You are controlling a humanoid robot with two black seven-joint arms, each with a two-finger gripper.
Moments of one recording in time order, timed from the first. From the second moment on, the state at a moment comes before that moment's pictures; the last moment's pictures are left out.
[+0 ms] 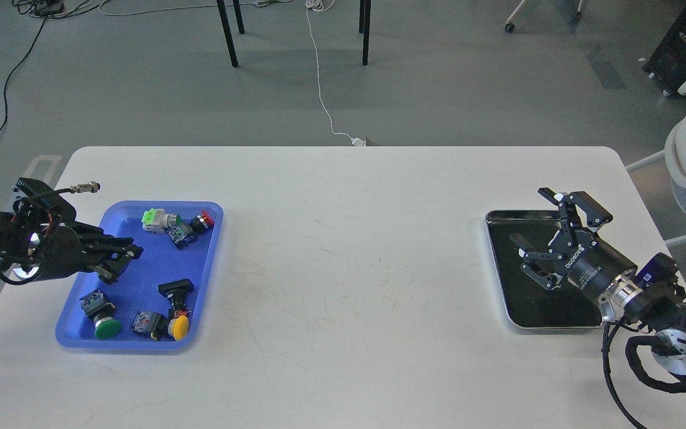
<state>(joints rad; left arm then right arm) -0.75 0.88 -0.26 -0.99 2.02 -0.18 -0.49 0.43 -0.68 0.44 1.08 -0.13 0.41 0.49</state>
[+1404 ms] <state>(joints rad) -0.67 0.85 -0.52 -1.21 1.08 -0.18 -0.49 0.43 -0.68 0.44 1.08 -0.13 0.41 0.49</state>
